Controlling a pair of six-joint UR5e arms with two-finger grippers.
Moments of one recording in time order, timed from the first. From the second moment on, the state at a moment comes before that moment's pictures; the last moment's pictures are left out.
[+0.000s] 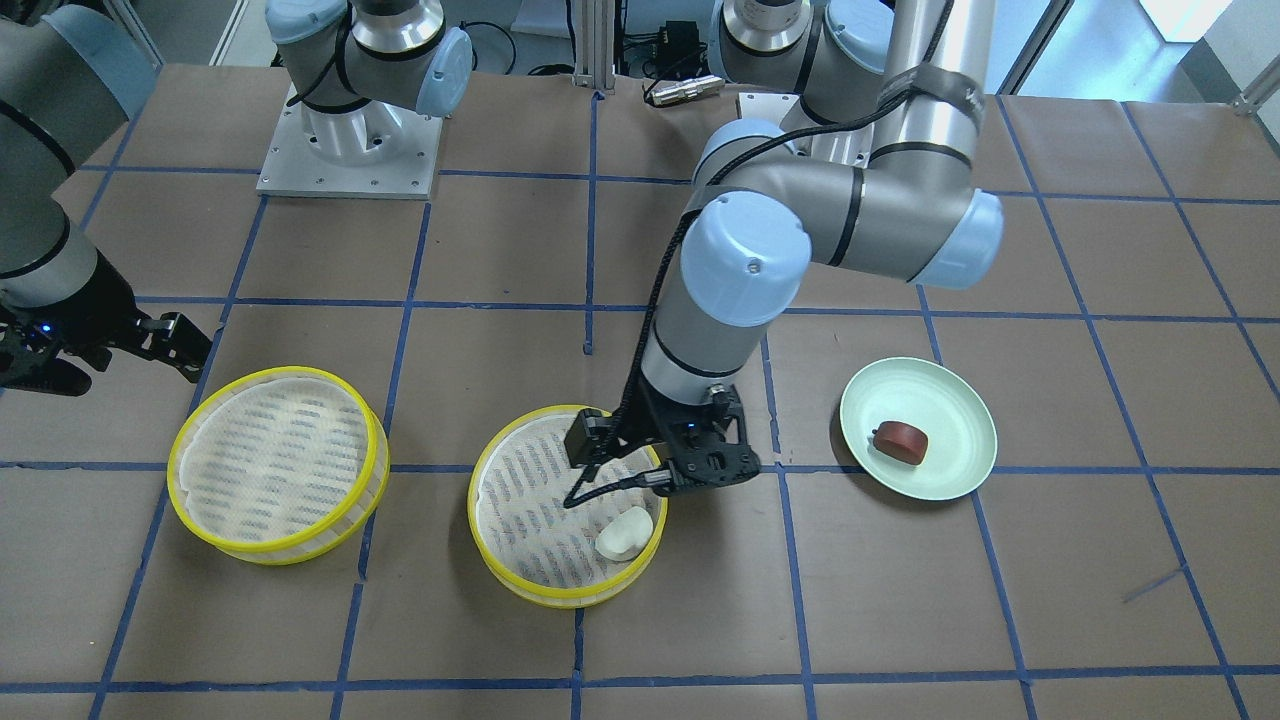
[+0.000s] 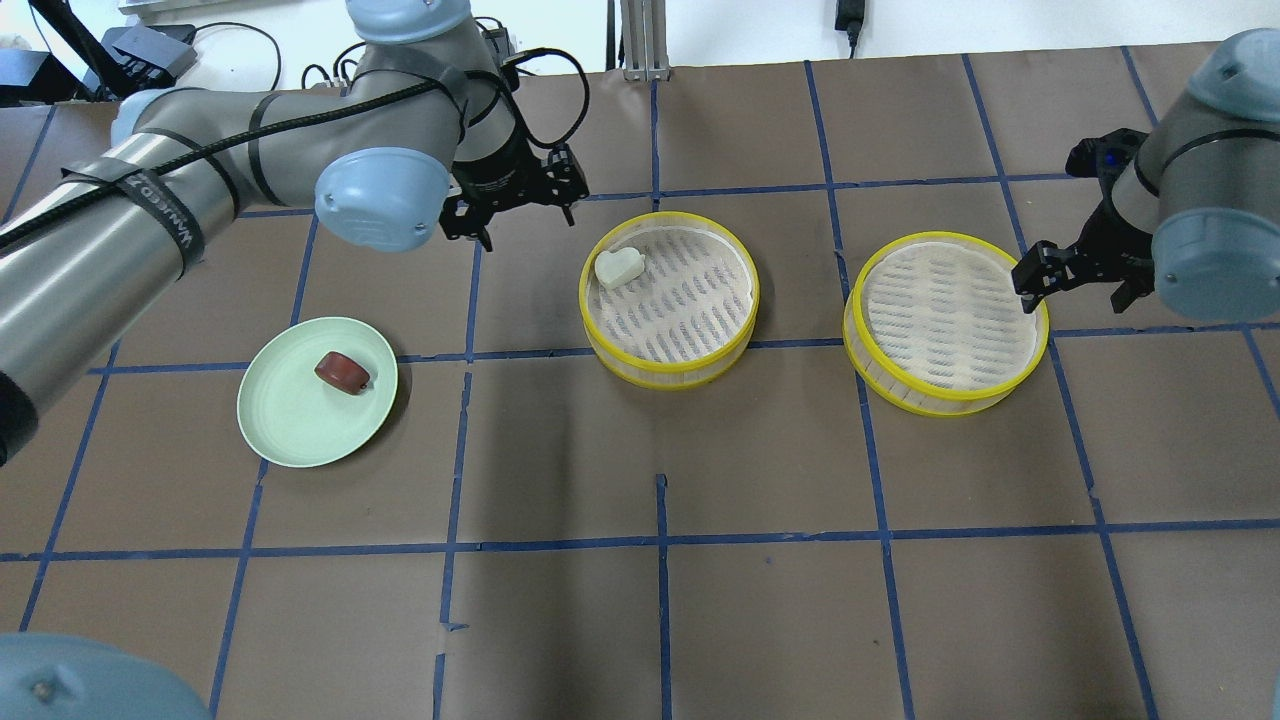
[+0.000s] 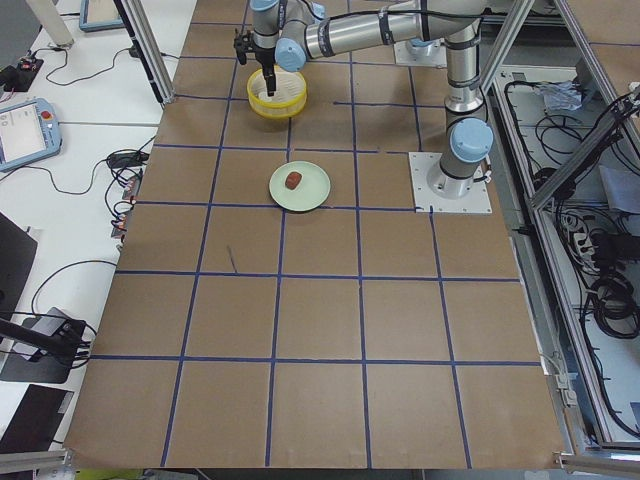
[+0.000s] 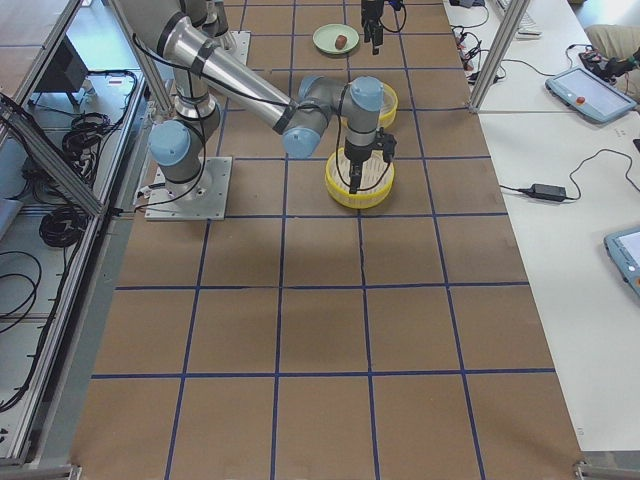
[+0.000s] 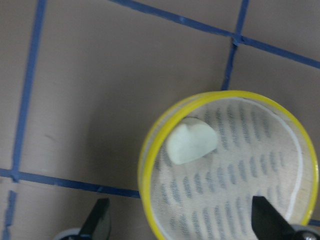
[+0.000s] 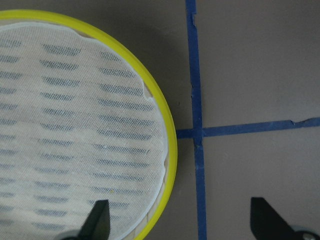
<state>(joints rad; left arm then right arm) -1.69 -1.94 -1.57 -1.14 1.55 -0.35 1.21 -1.35 1.92 -2.16 -1.63 -0.31</state>
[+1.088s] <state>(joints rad) -1.45 -1.92 -1.72 -1.09 1.66 0.03 1.20 -1.26 1.94 -2.26 -1.58 -0.39</state>
